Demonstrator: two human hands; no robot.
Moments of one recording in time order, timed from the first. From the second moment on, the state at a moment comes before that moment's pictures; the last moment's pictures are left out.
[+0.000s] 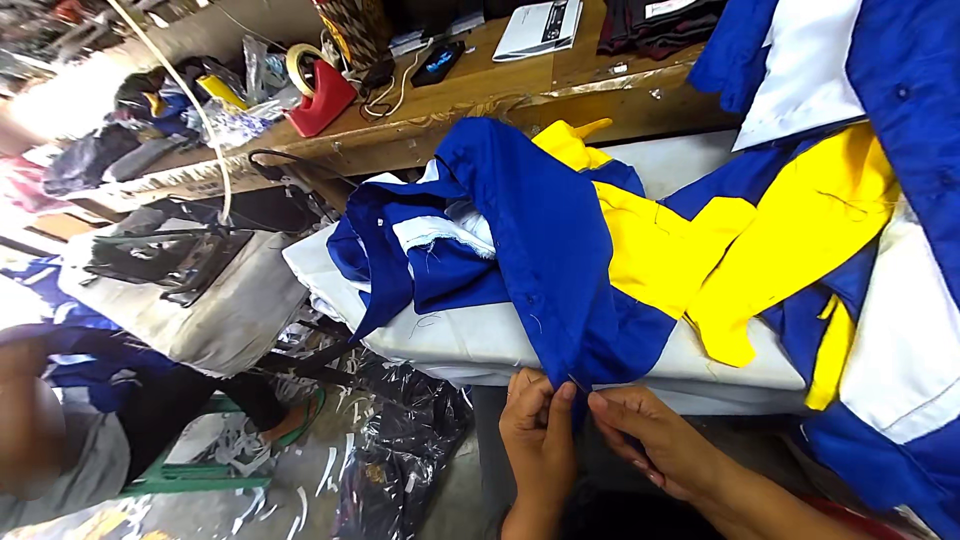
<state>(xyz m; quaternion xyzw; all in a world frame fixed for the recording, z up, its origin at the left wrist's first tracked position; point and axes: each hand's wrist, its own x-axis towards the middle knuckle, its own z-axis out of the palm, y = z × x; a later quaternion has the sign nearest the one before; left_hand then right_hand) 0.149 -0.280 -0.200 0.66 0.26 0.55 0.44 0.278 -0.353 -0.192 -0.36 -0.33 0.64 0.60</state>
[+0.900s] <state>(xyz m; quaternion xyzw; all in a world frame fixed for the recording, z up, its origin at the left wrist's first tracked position) 0.156 -0.293 -0.207 0.57 0.26 0.59 0.51 0.269 -0.351 -0.203 -0.37 -0.40 0.57 0.61</state>
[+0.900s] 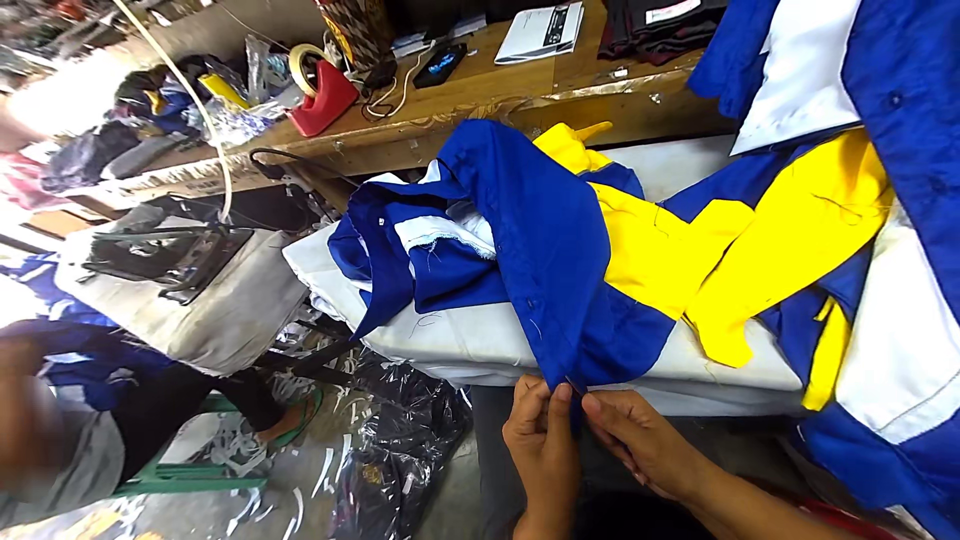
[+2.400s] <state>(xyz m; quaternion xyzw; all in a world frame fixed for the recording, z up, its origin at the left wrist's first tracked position) 0.157 -0.296 -0.210 0.50 0.24 0.54 0.64 0.270 -0.355 -0.202 -0.34 -0.32 0.65 0.61</state>
